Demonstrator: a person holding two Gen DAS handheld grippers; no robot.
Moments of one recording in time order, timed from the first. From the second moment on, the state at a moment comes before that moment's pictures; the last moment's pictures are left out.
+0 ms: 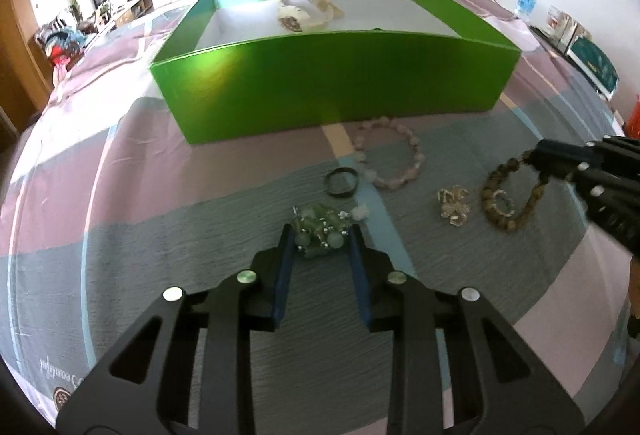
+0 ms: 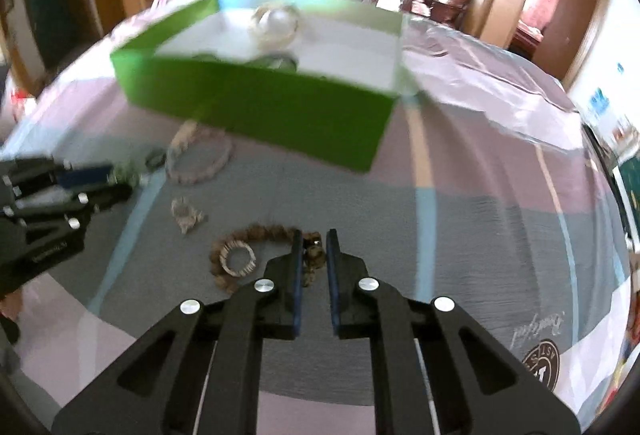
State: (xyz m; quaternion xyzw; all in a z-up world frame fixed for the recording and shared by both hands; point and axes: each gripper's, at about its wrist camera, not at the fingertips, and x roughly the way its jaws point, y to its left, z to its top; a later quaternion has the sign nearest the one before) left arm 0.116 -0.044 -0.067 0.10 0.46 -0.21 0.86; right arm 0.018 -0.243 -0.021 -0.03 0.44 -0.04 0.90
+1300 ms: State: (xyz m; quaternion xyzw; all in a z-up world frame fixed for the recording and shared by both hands) left arm 0.121 -0.041 -0.071 0.09 0.44 -0.20 0.87; right arm 0.028 -0.273 -0.034 0.06 0.48 -0.06 0.87
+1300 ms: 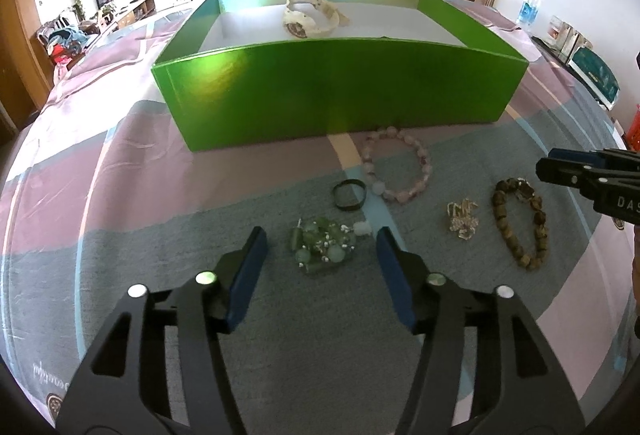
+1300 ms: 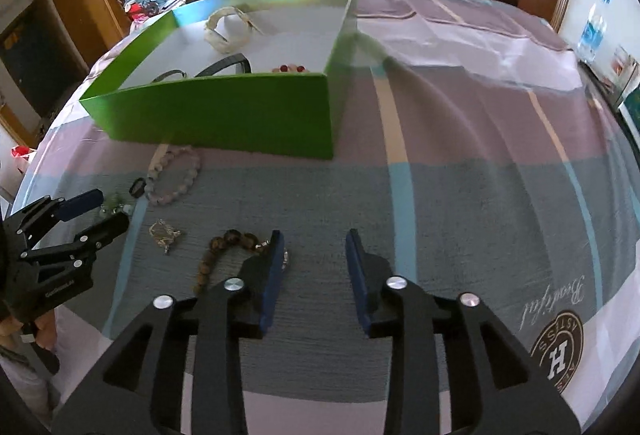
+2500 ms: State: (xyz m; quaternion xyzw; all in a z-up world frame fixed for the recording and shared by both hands) left arm 0.135 -0.002 -0.057 0.04 0.45 -0.13 0.88; right arm 0.025 -0.245 -0.032 0.00 0.48 -0.02 0.88
